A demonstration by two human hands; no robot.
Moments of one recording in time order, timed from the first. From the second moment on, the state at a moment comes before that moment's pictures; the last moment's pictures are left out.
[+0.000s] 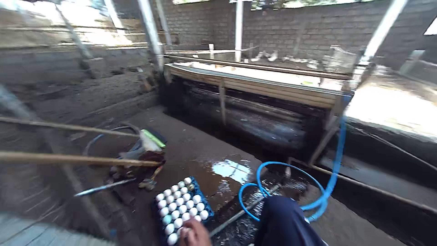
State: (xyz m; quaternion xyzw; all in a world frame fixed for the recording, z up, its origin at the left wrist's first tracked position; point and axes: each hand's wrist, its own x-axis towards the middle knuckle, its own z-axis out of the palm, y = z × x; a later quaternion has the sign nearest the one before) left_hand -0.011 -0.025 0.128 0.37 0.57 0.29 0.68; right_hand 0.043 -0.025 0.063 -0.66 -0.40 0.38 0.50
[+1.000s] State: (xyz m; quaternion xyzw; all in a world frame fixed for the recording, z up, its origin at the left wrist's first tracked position) left_hand -0.009 -0.013 0.032 0.42 0.51 0.40 0.64; right_hand 0.064 -0.012 0.028 -0.67 -0.36 0.47 0.45
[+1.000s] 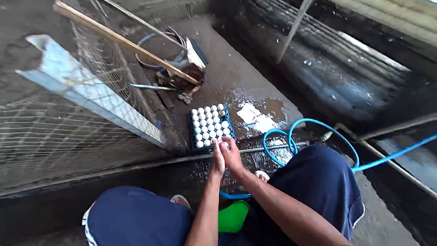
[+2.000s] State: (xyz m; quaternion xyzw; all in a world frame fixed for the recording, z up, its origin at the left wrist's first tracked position) left_hand -0.008 -0.014 0.022 0.41 0.58 0.34 0.62; right_hand 0.076 -0.001 0.027 -0.68 -0.25 0.50 0.47
